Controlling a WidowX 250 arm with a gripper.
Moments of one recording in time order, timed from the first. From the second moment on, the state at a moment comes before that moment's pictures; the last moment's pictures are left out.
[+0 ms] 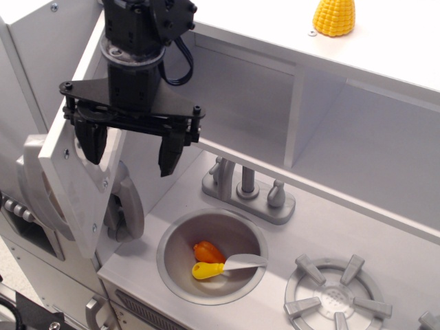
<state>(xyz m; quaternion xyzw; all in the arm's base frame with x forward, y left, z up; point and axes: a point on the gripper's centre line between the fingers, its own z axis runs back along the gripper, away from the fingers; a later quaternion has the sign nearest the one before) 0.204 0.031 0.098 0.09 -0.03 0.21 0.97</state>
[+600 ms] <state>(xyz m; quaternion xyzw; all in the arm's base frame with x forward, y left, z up) 0.203 0.015 0.128 0.06 -0.03 0.20 0.98</state>
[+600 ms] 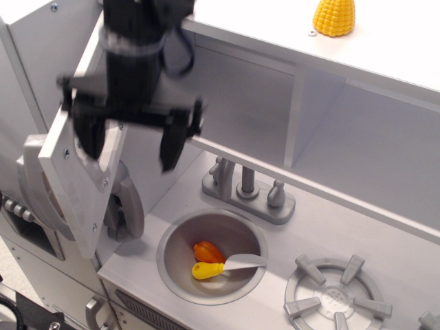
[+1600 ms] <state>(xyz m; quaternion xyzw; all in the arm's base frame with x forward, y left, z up) 0.202 0.115 0.166 0.04 -0.05 0.25 0.97</state>
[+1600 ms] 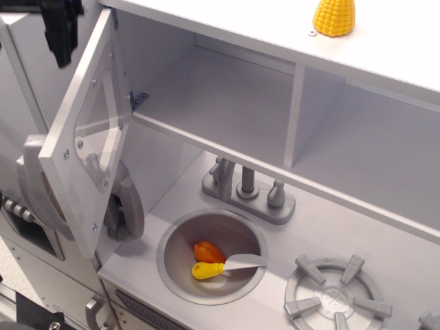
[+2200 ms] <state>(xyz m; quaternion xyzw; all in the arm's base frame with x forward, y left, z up) 0.226 0.084 0.125 0.02 -0.02 0.28 0.96</state>
